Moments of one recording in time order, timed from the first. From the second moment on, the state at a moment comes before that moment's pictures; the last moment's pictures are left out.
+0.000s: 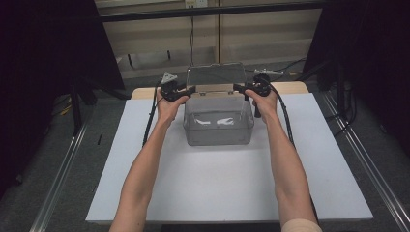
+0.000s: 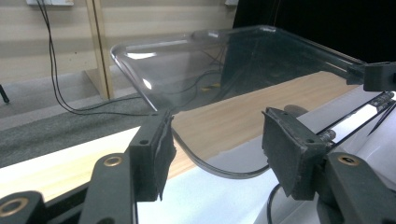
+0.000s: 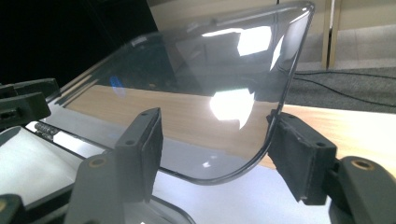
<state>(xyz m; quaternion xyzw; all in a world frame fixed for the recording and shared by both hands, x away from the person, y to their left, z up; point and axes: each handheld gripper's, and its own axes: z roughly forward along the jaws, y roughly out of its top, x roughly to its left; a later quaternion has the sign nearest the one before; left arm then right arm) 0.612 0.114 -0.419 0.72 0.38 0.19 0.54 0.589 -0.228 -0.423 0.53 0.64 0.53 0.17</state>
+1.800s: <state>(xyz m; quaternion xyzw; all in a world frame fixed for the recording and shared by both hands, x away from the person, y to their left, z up) 0.540 0.131 -0.398 0.69 0.36 0.23 0.58 0.516 -0.237 -0.395 0.46 0.63 0.53 0.33</state>
